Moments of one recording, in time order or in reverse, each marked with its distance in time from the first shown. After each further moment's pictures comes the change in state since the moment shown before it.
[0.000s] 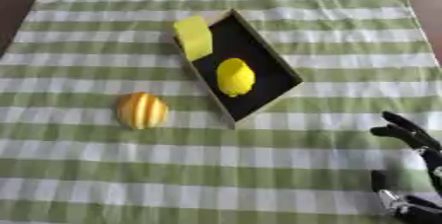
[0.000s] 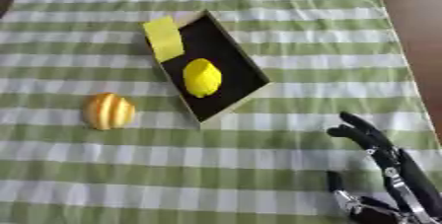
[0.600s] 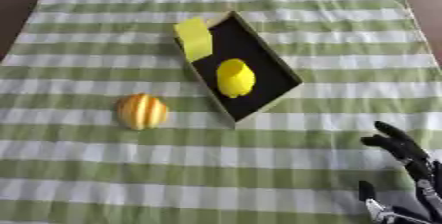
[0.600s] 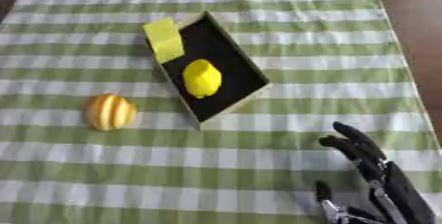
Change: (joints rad) left arm -0.188 -0.194 -0.119 0.069 0.009 0.120 -0.120; right arm 0.013 0.025 0.026 0.000 0.053 0.041 -0.041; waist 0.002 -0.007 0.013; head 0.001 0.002
